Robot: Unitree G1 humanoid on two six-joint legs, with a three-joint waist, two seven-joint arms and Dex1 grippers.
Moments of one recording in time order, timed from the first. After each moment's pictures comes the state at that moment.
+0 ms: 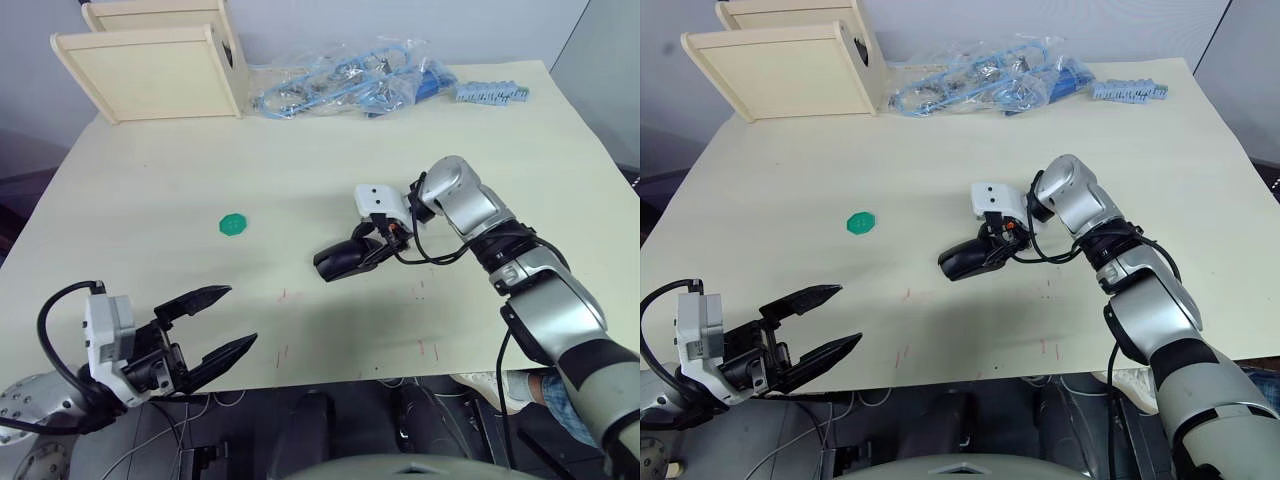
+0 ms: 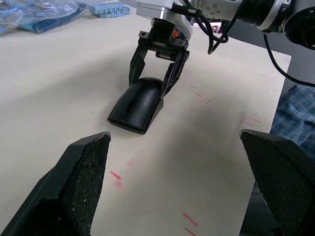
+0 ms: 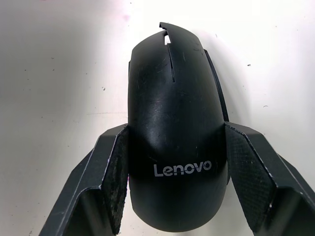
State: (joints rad) left arm 0.49 0.67 0.57 -0.57 -0.79 0.32 -1.11; right arm -1.11 -0.28 0.46 0.69 -0.12 0.21 1.48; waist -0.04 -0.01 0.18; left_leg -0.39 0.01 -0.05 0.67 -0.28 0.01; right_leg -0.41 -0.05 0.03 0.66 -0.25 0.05
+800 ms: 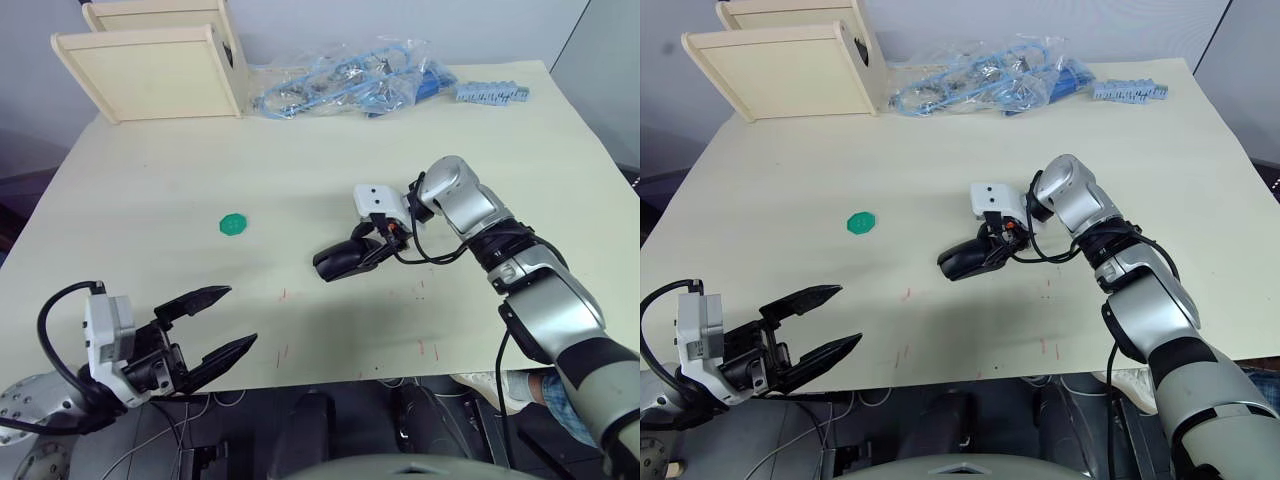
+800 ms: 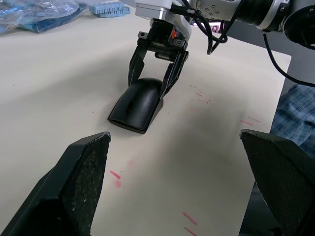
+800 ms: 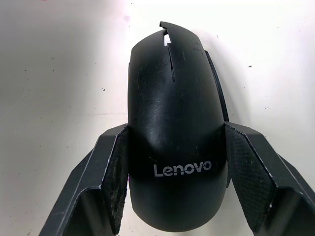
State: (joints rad) left arm 0.50 0.67 0.57 -0.57 -0.79 0.32 -1.11; right arm -1.12 -0.28 0.46 0.72 -0.12 0.19 1.48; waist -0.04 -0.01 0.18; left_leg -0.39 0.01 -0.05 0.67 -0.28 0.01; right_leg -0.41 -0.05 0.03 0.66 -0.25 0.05
